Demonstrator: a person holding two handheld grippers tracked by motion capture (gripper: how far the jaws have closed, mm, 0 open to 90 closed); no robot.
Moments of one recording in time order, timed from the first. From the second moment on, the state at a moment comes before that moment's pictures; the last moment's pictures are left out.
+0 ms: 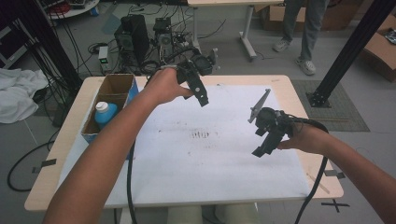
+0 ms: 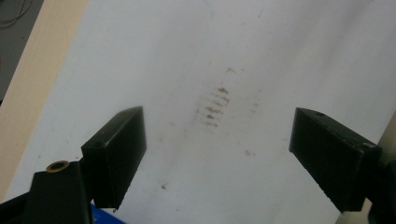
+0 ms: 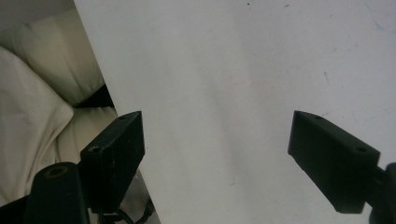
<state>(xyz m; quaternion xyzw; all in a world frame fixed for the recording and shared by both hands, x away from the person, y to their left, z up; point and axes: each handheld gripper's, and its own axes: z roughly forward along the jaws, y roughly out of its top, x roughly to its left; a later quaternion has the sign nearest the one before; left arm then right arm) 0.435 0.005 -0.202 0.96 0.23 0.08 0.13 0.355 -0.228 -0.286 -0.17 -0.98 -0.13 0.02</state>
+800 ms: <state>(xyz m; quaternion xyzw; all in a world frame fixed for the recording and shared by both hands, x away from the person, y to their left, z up) 0.437 -0.005 -0.210 0.97 0.21 0.08 0.13 0.355 -0.228 -0.287 -0.17 -0.98 -0.13 0.02</state>
